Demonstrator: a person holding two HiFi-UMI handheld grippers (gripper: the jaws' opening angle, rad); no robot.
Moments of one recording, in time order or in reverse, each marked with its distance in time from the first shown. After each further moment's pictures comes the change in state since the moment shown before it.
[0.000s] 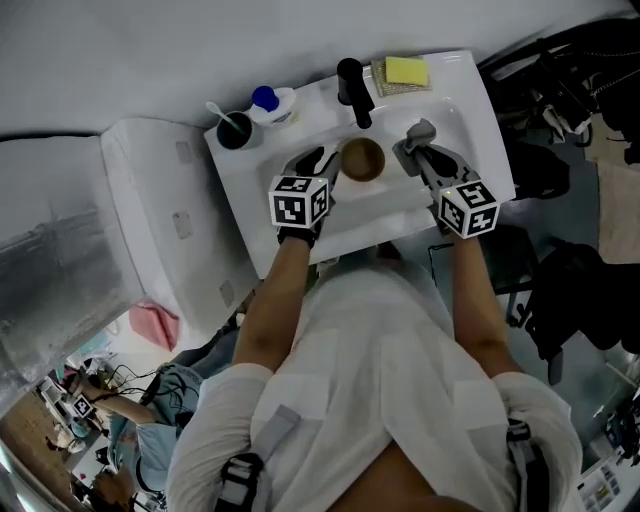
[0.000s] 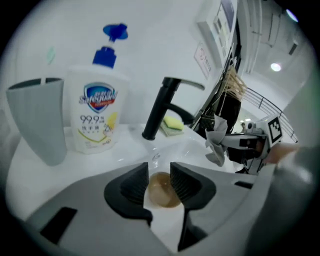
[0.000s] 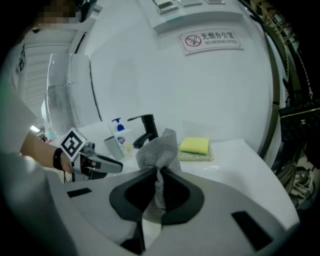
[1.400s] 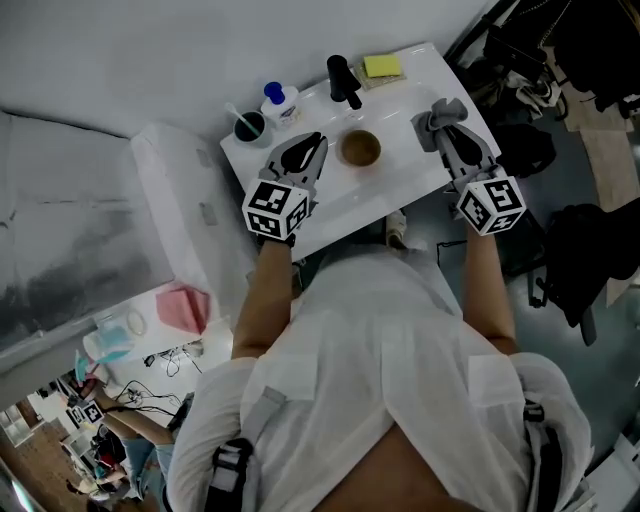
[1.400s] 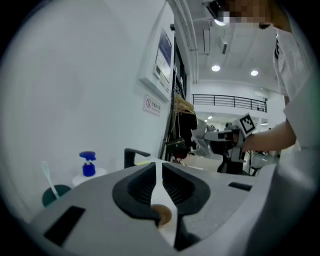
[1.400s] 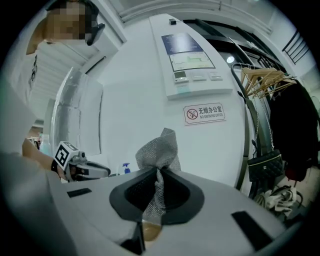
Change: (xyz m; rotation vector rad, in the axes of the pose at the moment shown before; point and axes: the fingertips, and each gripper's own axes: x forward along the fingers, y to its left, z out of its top) left arm -0.152 -0.075 0.089 0.445 -0.364 -0.251; right arm -0.146 0.071 0.095 -0.089 -0.429 -0.203
